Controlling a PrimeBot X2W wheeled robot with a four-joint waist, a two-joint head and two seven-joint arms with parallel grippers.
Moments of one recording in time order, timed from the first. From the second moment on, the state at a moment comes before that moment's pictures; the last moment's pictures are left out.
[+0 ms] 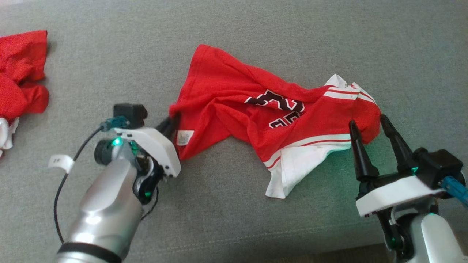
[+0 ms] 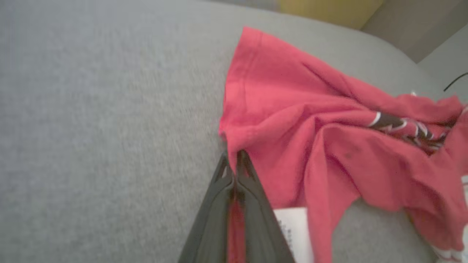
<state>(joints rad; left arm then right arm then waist) -0.58 0.12 -0.50 0.78 -0.56 -0.12 -0.02 -0.03 -0.07 0.07 -0.07 0.17 0.13 0.05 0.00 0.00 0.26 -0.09</state>
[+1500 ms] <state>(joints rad) -0.07 0.27 -0.29 0.09 -0.33 0.15 -0.24 -0.02 -0.07 0.06 -0.06 0.15 0.13 0.06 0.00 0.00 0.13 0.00</state>
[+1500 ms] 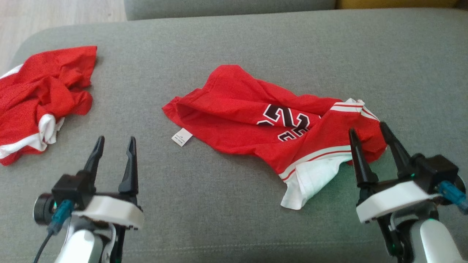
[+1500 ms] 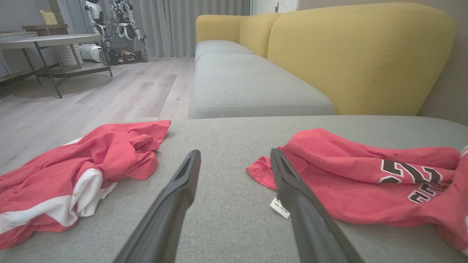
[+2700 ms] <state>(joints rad) -0.38 0.25 -0.35 0.32 -0.42 0.01 -0.11 -0.03 -0.07 0.08 -0.08 0.15 0.13 0.07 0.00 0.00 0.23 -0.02</state>
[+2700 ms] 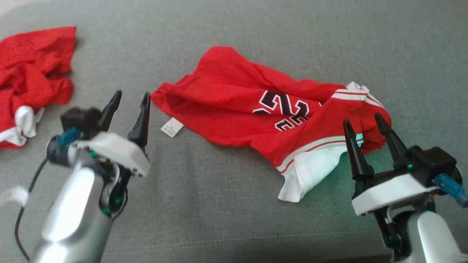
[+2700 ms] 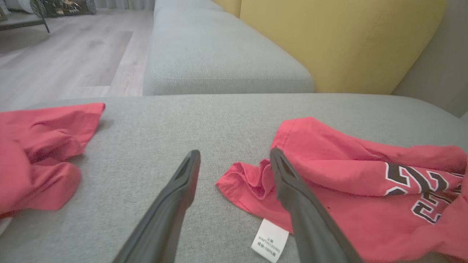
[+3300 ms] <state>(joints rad) -0.68 0.20 -0.38 0.89 -0.47 -0.11 -0.13 -0.08 -0.07 0.10 -0.06 0.15 0.13 0.05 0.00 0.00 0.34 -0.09</state>
